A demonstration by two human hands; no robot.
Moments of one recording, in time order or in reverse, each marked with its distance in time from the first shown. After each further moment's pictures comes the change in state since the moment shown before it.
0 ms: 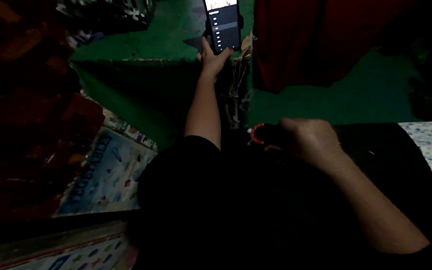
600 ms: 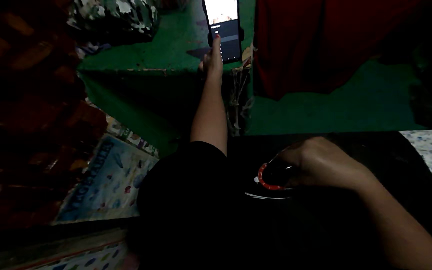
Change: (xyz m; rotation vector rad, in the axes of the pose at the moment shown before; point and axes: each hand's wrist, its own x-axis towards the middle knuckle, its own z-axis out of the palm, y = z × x) left_hand 0.002 0.027 0.012 -0.161 0.136 -0.200; right_hand -0.007 0.017 -0.015 0.114 -0.273 -0.346
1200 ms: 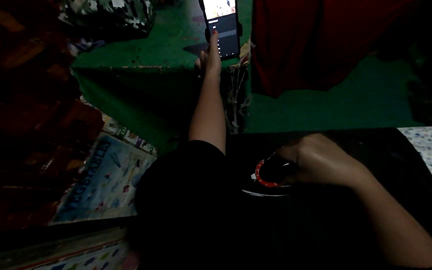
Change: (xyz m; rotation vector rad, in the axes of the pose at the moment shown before) left_hand -0.002 -0.001 0.001 0.064 0.056 -0.031; right_hand 0.000 -0.002 0.000 -0.009 0.017 0.017
